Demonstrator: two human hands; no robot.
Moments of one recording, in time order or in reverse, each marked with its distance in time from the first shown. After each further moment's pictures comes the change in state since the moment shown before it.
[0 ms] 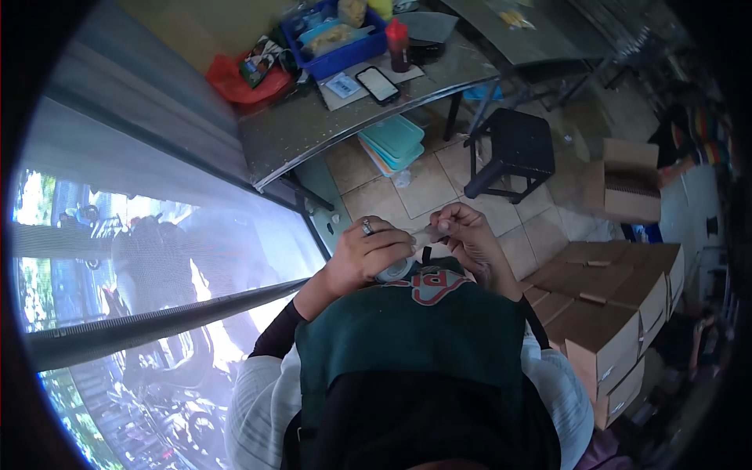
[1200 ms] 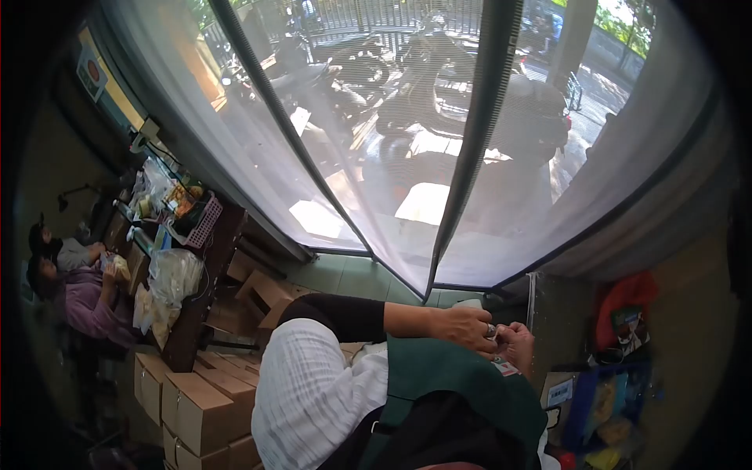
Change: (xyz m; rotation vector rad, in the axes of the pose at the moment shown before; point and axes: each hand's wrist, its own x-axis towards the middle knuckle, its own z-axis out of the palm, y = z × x) left_hand 0.002 -0.065 -0.020 1.278 0.013 -1.037; right_hand 0.327 0.067 0.164 -0.755 -0.933 1.083
